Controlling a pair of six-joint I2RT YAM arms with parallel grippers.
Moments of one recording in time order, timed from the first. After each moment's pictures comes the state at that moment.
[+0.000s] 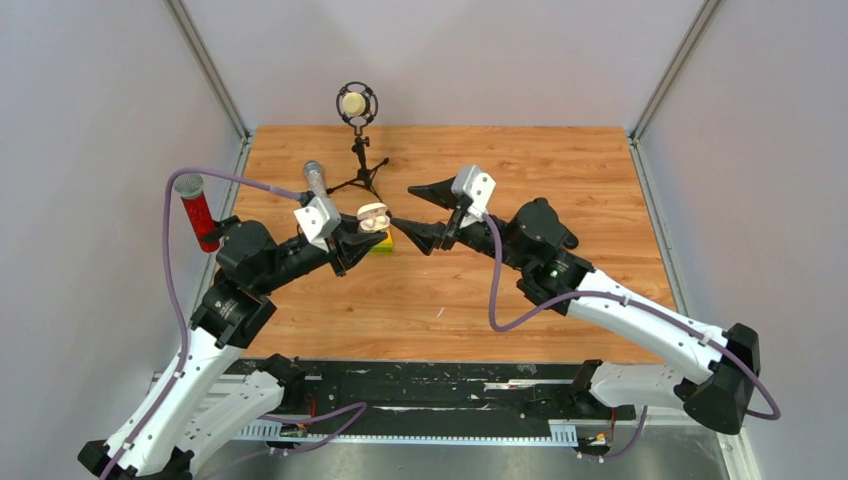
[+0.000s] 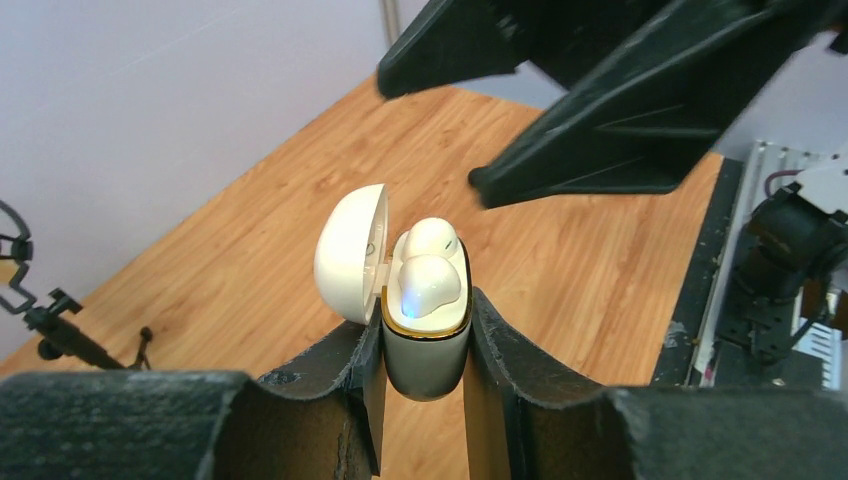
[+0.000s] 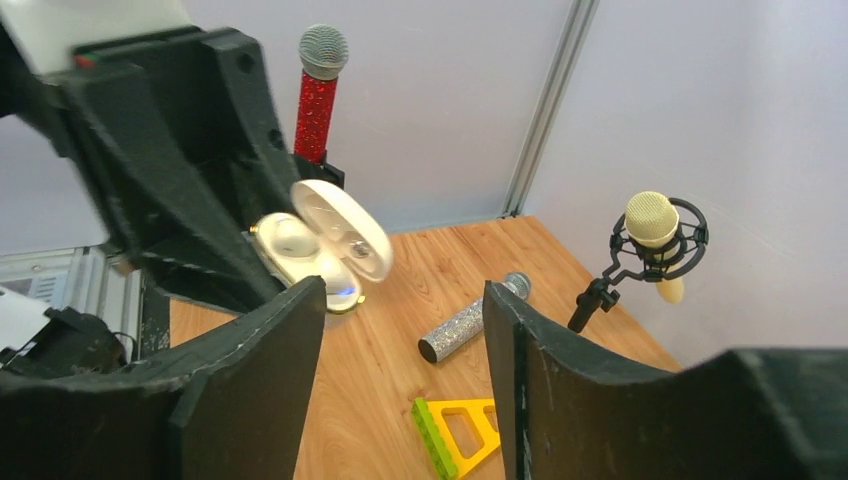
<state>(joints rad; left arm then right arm) -0.54 0.70 0.91 -0.17 0.51 0.06 0.95 1.20 1.05 0.39 -0.22 -0.11</state>
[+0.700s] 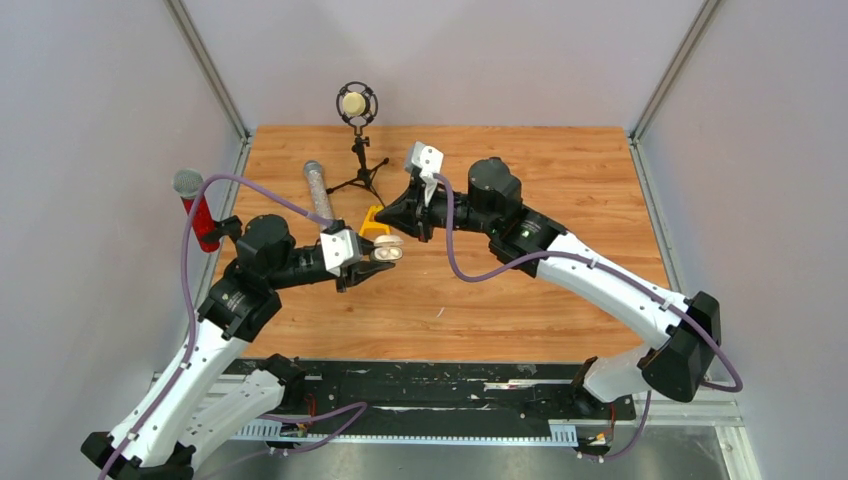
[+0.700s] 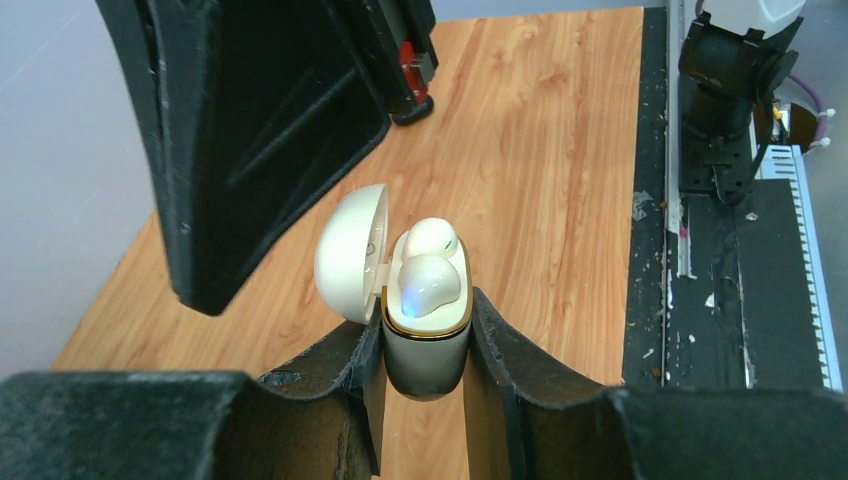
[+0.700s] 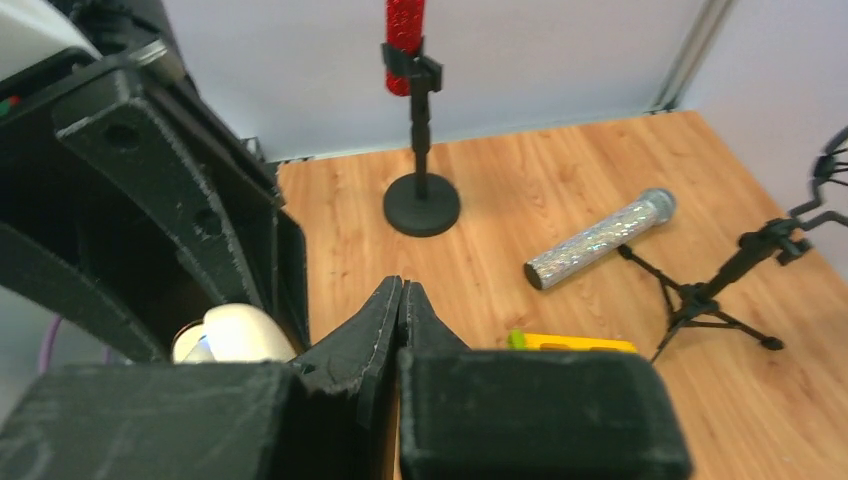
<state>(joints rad) -0.53 0.73 0.91 -0.35 0.75 0.38 0.88 1.41 1.33 0.06 -0.48 -0.03</state>
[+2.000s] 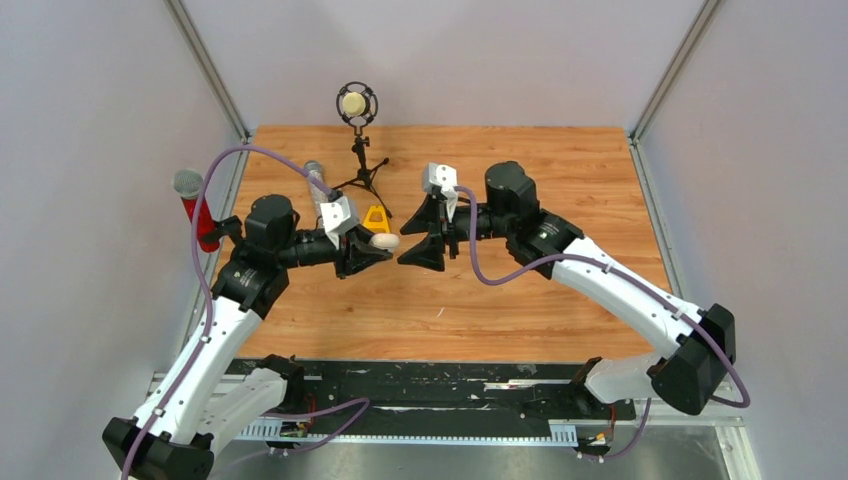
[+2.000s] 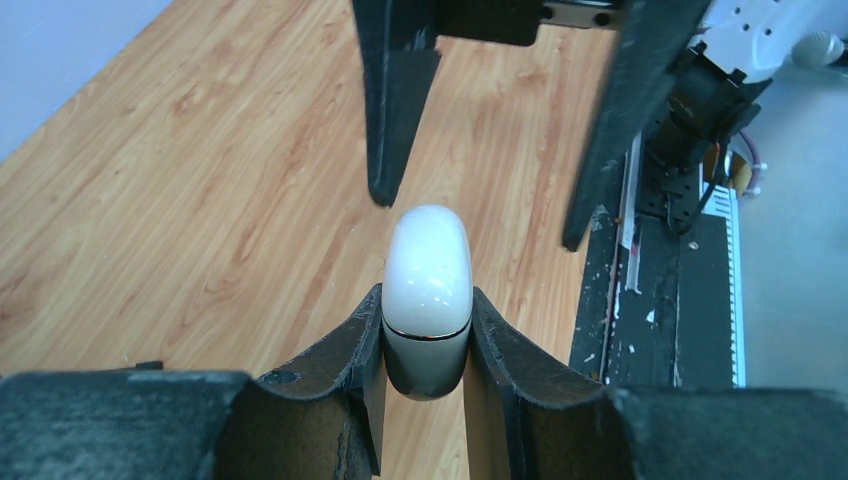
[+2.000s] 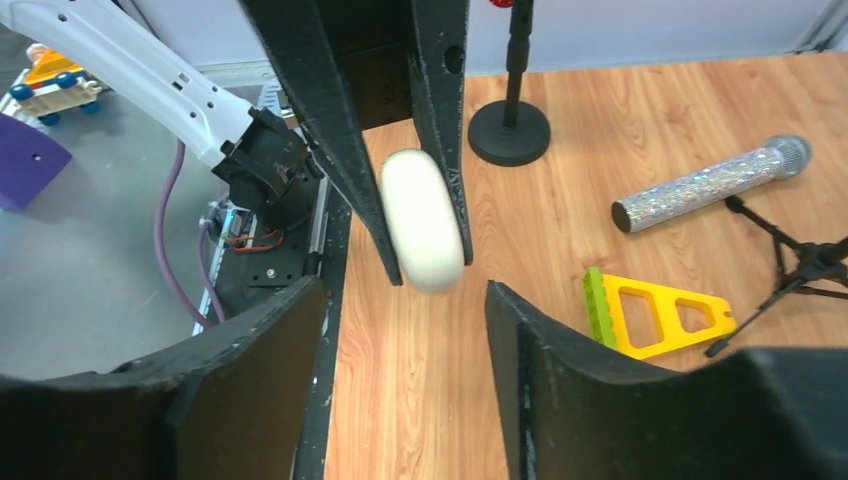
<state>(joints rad) -0.37 0.86 0.90 -0.31 0.89 0.19 0.78 1.31 1.21 -0.08 -0.78 -0.07</state>
